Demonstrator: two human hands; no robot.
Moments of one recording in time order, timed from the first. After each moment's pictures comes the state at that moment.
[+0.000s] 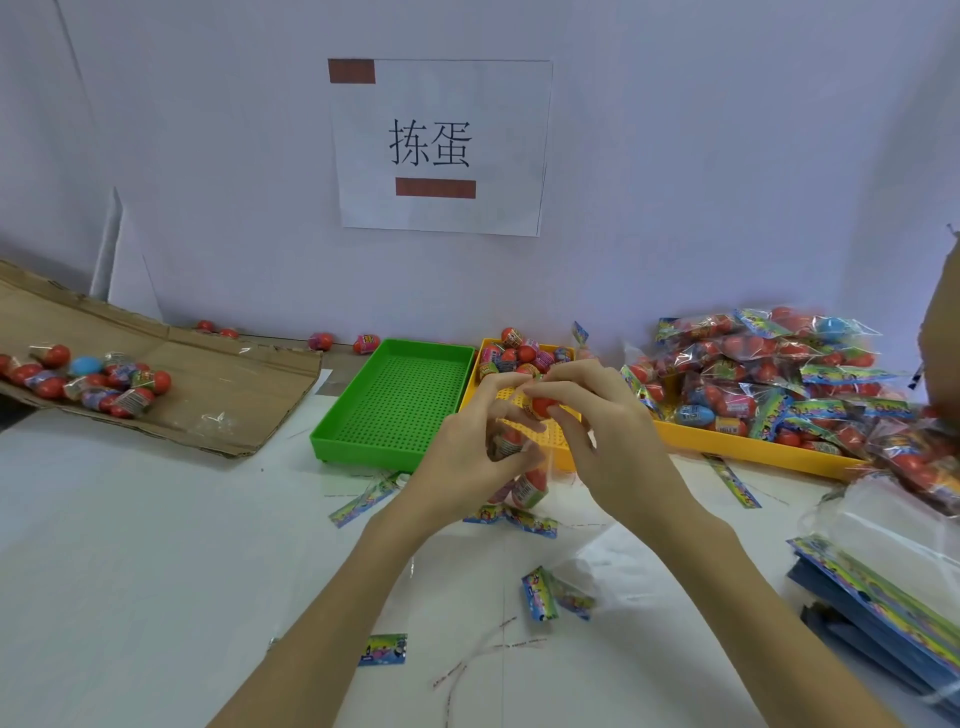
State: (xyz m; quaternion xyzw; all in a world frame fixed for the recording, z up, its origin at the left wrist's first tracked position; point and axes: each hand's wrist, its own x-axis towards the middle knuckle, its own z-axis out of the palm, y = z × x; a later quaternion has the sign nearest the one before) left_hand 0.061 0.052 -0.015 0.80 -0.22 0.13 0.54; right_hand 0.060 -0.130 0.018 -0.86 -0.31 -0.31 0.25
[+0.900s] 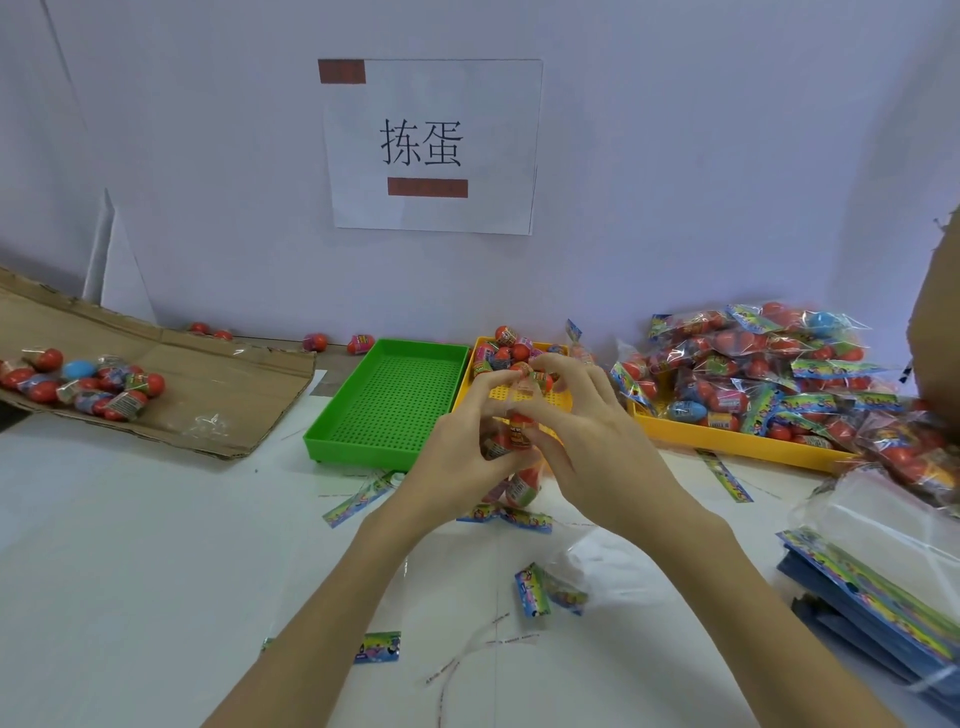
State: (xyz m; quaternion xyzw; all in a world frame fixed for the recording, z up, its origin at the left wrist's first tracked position) left_hand 0.061 0.051 -0.018 0.80 -0.21 0.13 0.54; right_hand 0.054 -0.132 0.017 -0.90 -0.31 -0.27 0.13
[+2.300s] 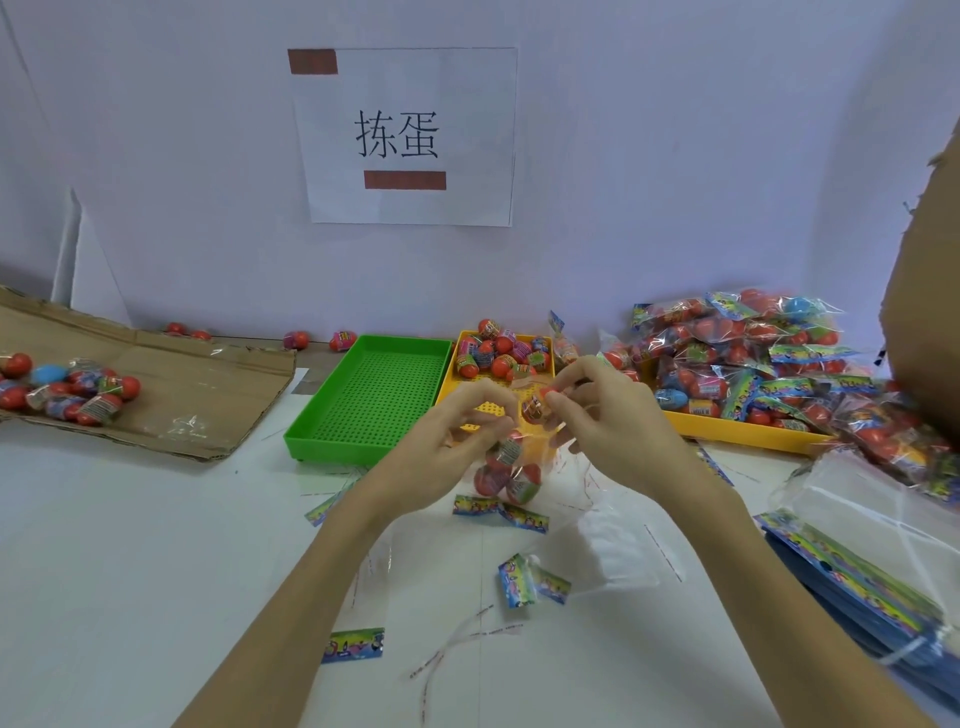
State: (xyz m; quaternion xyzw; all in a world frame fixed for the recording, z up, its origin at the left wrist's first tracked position) left_hand 0.054 0.059 -0.002 0.79 -0.27 0.05 0.55; right_hand 0.068 -0.157 0.028 -0.90 -0.17 -0.11 0.39
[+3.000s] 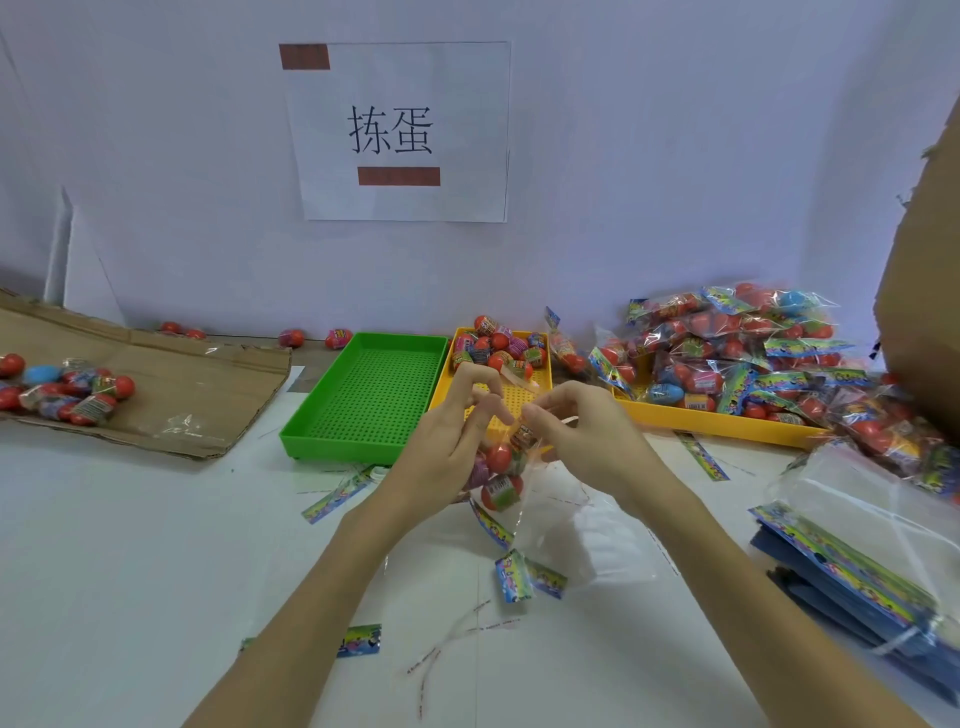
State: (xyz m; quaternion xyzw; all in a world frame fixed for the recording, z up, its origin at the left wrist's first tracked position) left_hand 0.055 0.046 -0.016 0.82 -0.24 0.17 0.48; right_hand 0.066 -0.138 0.013 -0.88 -0.09 -0.05 0.47
